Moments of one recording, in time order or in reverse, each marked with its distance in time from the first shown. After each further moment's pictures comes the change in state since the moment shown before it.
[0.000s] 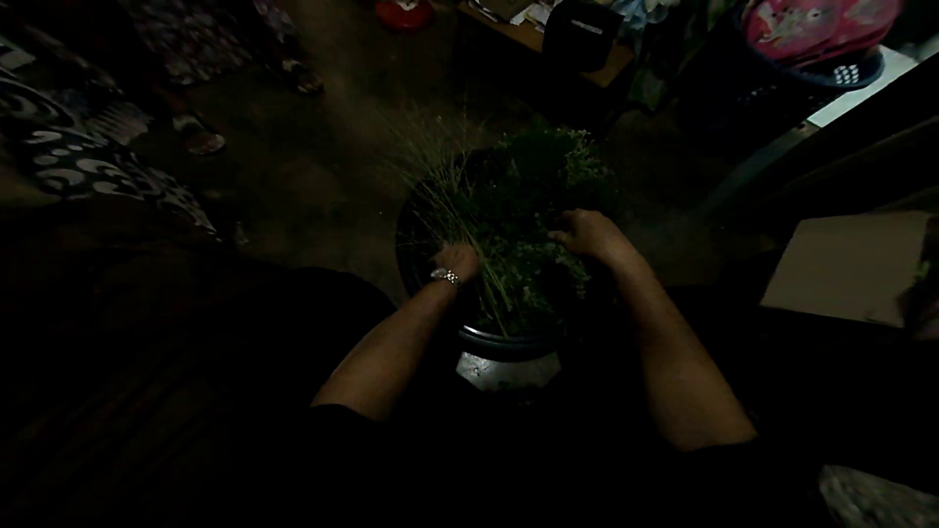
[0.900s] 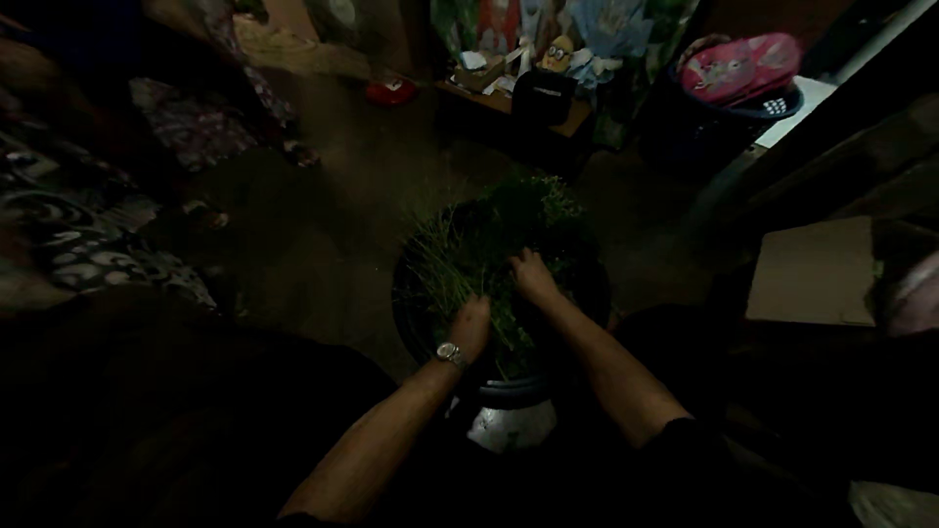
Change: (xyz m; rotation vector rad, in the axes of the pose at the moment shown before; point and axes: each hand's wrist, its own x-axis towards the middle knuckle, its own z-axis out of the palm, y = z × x) left_hand -0.064 0.037 -0.011 0.005 -0.005 0.214; right_hand 0.066 -0.009 0.079 0.055 0.190 -0.030
